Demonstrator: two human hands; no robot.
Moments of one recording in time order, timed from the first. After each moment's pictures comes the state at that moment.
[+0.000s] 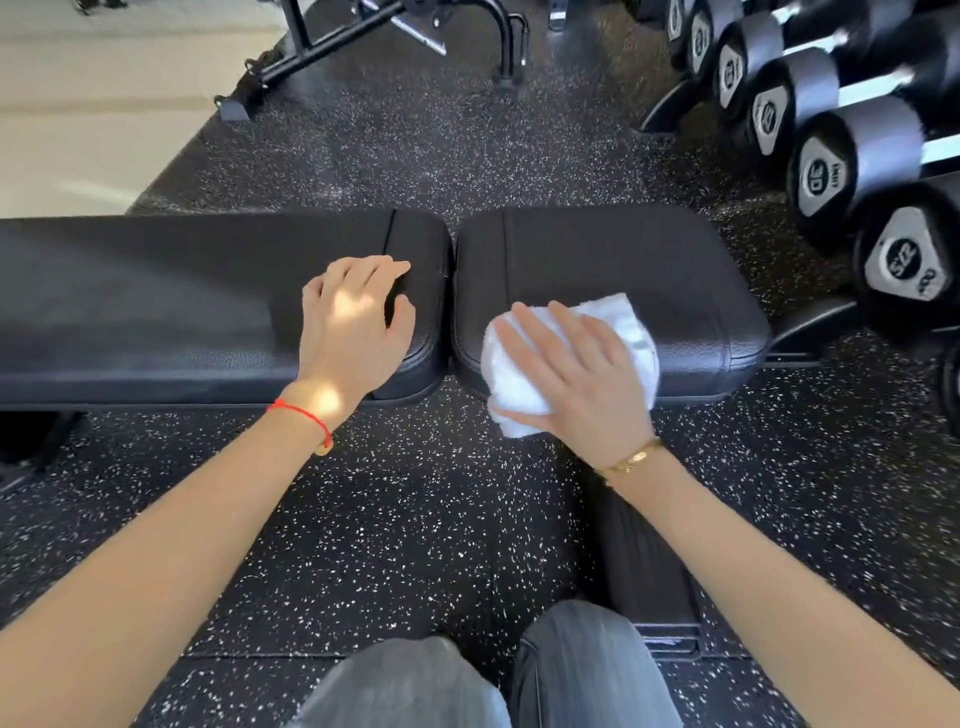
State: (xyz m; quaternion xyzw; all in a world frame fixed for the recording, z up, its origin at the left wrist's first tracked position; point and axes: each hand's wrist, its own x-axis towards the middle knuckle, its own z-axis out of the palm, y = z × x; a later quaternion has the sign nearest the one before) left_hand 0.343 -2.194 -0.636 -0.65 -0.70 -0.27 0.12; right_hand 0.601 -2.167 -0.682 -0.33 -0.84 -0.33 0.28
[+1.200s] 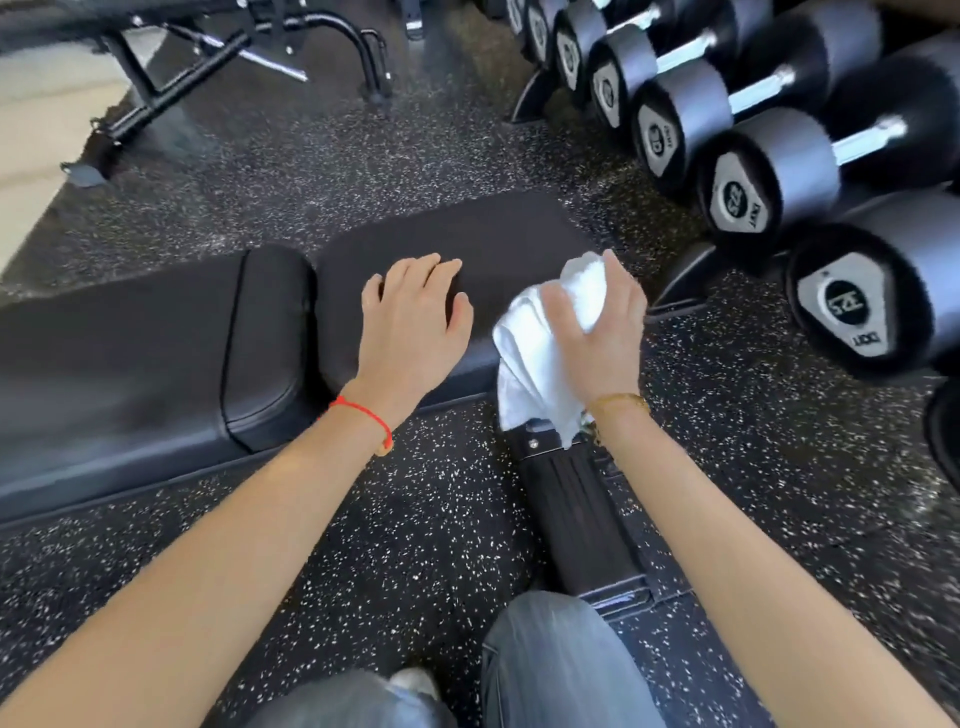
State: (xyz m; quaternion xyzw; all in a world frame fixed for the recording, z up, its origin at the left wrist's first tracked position) left_hand 0.501 -2.143 -0.626 -0.76 -0.62 -0.20 0.06; right_hand 0.688 -2.161 -0.658 -0.64 -0.52 0.22 0.52
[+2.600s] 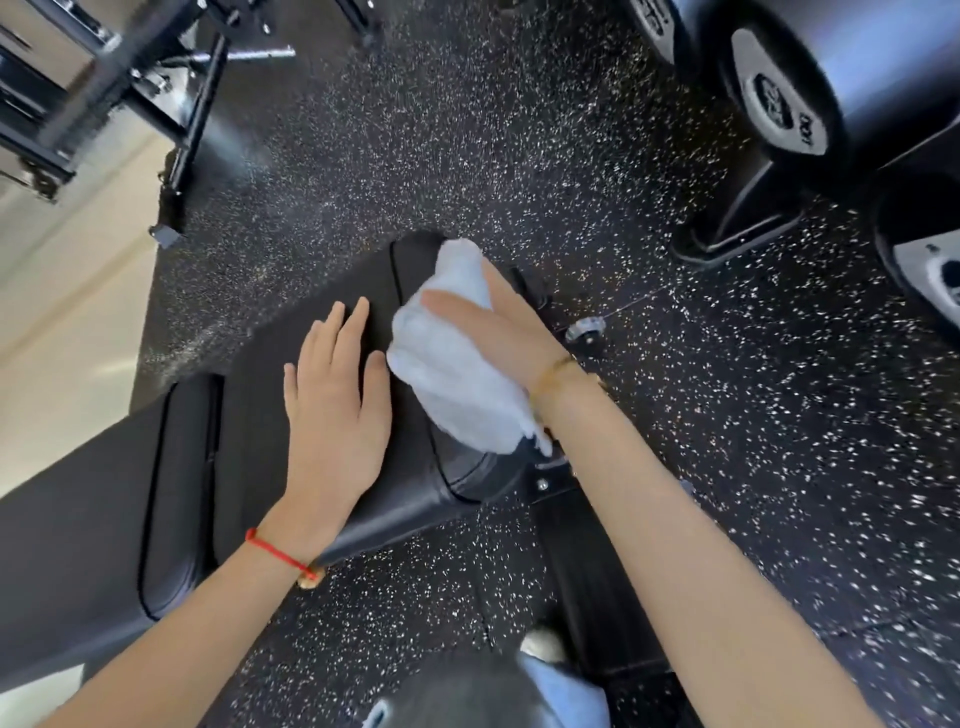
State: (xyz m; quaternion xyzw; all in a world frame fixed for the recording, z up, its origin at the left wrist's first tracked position) left_hand 0.578 -2.088 -0.612 -0.68 -0.71 -0.14 -0.04; right_hand 0.740 -2.027 -0.657 -0.42 -0.47 0.65 0.44
